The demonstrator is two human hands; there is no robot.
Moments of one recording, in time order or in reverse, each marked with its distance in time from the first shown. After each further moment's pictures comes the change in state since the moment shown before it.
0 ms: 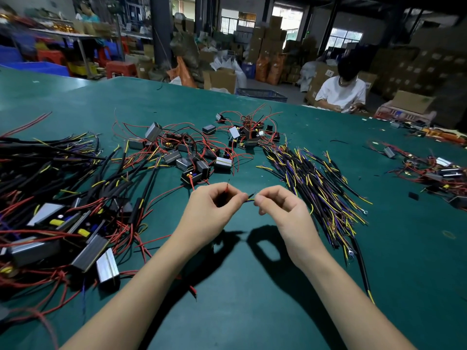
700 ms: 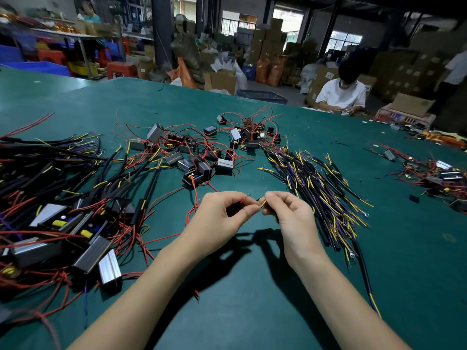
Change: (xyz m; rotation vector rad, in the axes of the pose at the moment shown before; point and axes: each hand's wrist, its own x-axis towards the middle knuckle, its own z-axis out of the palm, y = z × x) left_hand -0.003 0.000 0.004 0.128 -0.135 0.180; right_hand 0.002 -0.001 0.010 0.162 0.221 0.115
